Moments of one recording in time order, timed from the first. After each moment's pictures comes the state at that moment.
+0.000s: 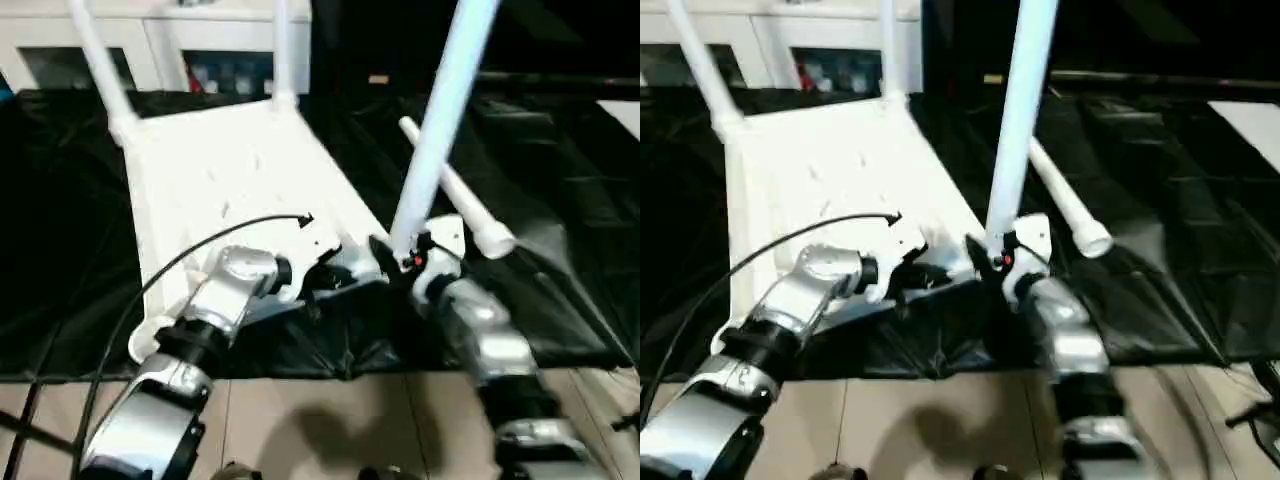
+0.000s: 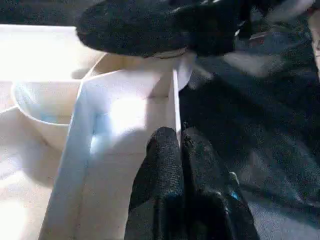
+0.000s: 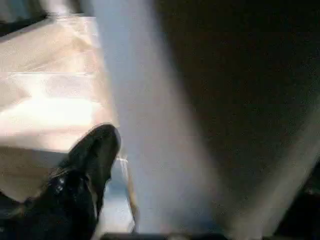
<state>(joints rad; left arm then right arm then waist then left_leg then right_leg) -0.68 0.19 -0.25 0.66 0.07 0.19 -1.06 -0.45 -0.17 -0.01 0.53 0.12 0.05 0.60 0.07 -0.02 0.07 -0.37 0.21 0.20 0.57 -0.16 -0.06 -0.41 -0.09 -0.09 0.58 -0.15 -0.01</state>
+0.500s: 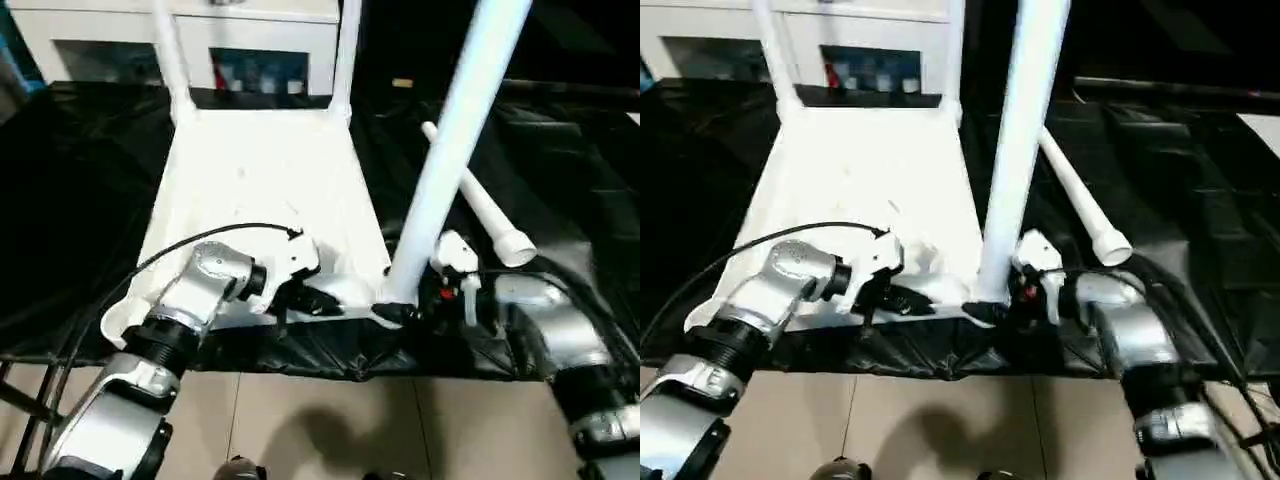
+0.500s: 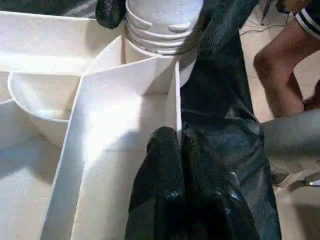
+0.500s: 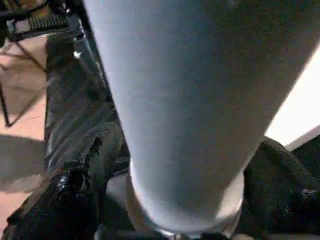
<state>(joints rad) -0.67 0.29 -0.30 0.64 0.04 0.14 -1.31 -0.49 -0.43 0.15 0.53 0.15 0.13 1.21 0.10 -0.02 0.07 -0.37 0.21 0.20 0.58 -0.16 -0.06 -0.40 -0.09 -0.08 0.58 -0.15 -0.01</state>
